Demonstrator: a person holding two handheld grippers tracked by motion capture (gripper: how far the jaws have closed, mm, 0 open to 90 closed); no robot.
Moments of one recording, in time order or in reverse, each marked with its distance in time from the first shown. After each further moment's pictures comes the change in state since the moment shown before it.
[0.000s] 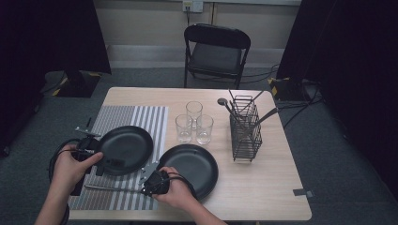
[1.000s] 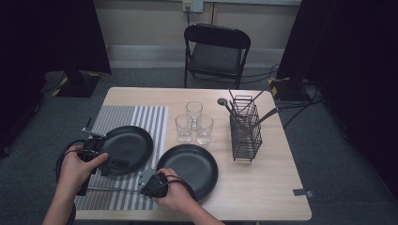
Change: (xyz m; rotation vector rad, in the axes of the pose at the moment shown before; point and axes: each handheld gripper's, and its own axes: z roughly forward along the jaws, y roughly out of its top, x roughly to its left) left arm -0.002 0.001 0.011 0.021 0.001 0.017; right arm 0.009 0.003 0.001 0.019 -0.063 -0.116
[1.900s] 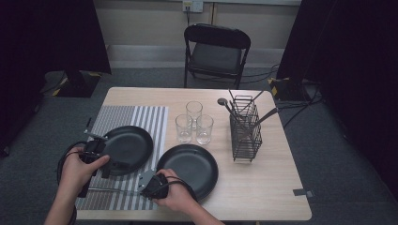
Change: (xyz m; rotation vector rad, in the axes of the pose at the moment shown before) left arm -0.001 -0.004 0.005 0.018 0.022 -0.002; right arm 0.003 -0.001 -0.001 -0.007 0.005 -0.029
